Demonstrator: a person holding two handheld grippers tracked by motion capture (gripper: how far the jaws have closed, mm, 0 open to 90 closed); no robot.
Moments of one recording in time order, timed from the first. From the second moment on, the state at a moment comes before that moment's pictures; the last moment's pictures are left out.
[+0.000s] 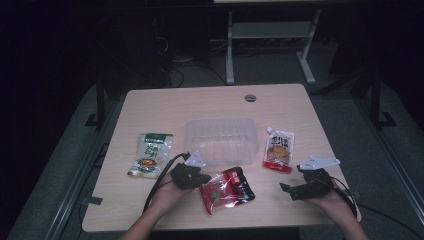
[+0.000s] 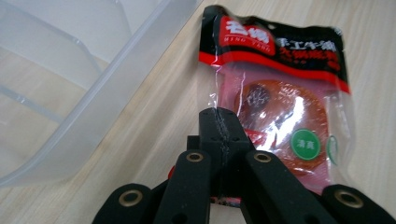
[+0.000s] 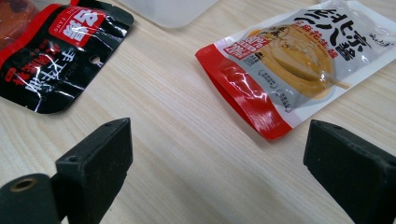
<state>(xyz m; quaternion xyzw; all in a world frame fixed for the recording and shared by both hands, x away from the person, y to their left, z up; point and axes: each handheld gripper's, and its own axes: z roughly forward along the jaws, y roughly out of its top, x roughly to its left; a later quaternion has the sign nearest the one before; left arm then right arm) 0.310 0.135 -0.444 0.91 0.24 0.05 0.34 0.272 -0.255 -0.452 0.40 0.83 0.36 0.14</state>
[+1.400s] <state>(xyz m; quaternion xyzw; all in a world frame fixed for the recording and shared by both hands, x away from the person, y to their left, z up) 0.285 0.163 -0.433 0.90 0.22 0.02 0.36 0.262 -0.262 -0.454 0.42 0.82 0.36 0.15</state>
